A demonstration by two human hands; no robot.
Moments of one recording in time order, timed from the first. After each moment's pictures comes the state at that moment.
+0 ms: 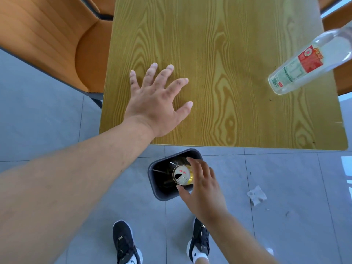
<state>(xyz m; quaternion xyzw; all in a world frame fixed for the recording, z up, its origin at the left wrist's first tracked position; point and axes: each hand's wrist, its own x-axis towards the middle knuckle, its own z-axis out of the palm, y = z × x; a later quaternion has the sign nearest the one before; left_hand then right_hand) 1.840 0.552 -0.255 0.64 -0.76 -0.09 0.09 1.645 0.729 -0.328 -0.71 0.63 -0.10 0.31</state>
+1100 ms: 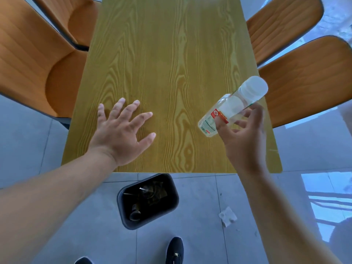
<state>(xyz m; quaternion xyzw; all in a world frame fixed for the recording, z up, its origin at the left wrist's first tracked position) 1.839 0.552 -0.250 0.64 -0.76 -0.09 0.09 1.546 0.553 -0.168 -0.57 0.69 -0.41 0.19</state>
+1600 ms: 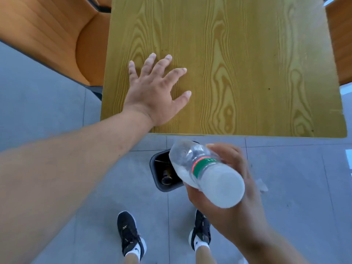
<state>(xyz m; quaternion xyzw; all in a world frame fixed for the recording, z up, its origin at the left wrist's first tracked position) 1.841 0.551 -0.256 0.64 -0.76 -0.09 0.11 1.631 0.730 -0.201 -0.70 0.54 -0.35 0.30</state>
